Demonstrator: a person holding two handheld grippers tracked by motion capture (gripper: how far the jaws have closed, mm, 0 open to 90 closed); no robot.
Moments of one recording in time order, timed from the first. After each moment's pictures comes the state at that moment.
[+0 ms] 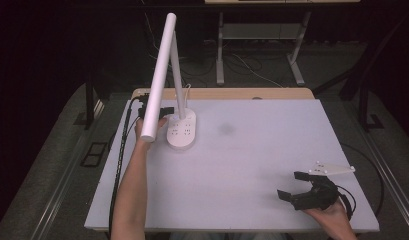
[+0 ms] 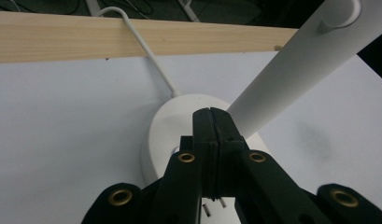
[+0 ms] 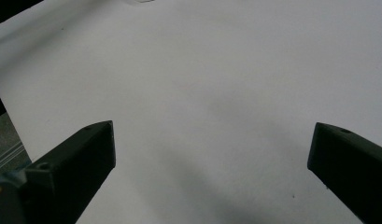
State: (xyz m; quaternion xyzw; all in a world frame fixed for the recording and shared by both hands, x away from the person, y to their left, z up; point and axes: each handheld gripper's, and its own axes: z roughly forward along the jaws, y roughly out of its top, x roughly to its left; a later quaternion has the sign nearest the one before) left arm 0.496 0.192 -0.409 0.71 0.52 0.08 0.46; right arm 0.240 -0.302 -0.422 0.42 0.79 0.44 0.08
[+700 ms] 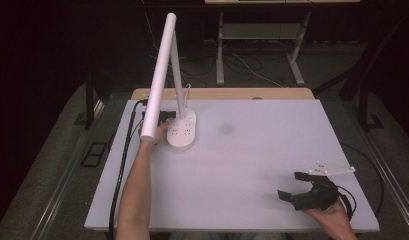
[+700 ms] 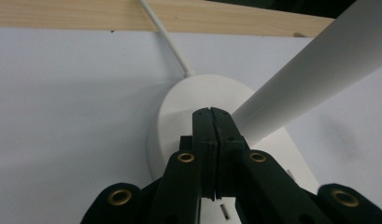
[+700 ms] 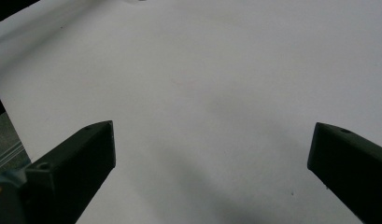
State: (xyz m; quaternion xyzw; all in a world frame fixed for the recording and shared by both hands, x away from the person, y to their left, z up) left arm 0.503 0.187 -0.429 0.72 0.54 0.08 0.44; right arm 0.240 -0.303 -0.423 0.42 0.79 0.44 0.08
